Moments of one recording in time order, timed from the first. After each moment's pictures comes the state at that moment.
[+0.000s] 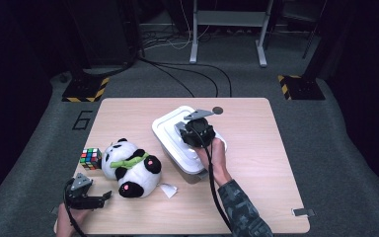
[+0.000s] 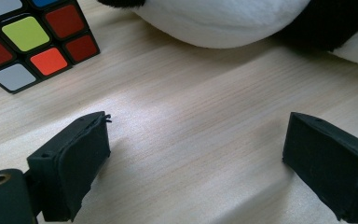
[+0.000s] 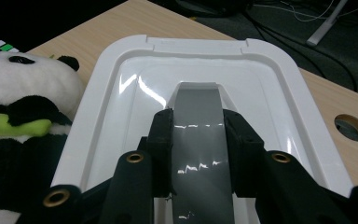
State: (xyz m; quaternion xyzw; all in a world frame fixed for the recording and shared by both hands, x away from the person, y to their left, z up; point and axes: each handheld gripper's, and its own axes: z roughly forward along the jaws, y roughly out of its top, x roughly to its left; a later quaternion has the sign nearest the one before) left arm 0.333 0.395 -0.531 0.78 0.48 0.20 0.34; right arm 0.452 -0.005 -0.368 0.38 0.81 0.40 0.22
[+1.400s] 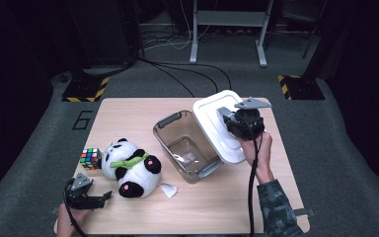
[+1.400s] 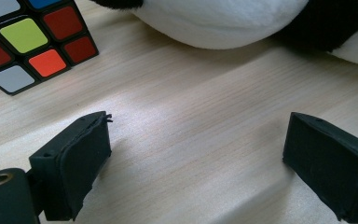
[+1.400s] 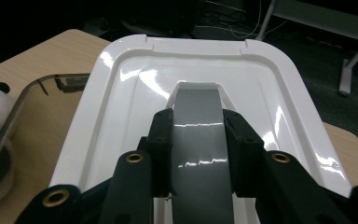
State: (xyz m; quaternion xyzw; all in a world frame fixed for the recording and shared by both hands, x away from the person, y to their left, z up) left arm 0.333 0.394 -0.532 0.78 0.48 0.21 0.35; right arm 0.437 -0.124 -0.319 0.44 0.75 0.41 0.29
